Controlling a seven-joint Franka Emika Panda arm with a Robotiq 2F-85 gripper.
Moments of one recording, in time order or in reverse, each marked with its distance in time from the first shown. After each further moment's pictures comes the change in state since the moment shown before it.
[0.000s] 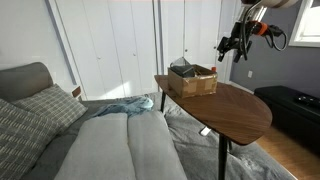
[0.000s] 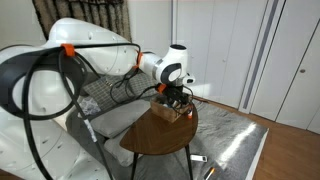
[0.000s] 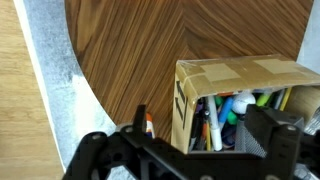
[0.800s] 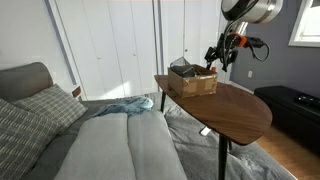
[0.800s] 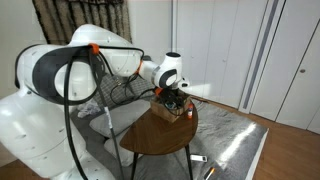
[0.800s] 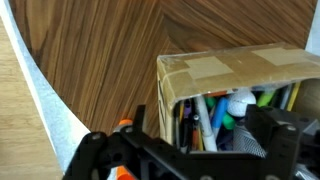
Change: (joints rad) arm 0.003 0.117 0.081 0.015 0.010 0.117 0.120
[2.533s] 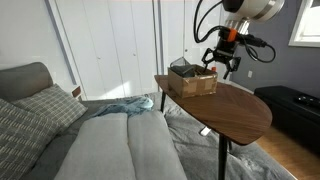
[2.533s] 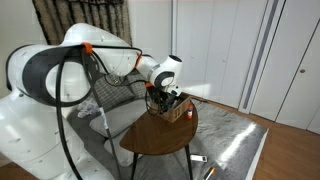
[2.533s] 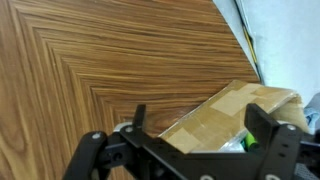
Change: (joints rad) arm -0.023 -0.038 0.036 -0.015 0.213 -0.266 0.376
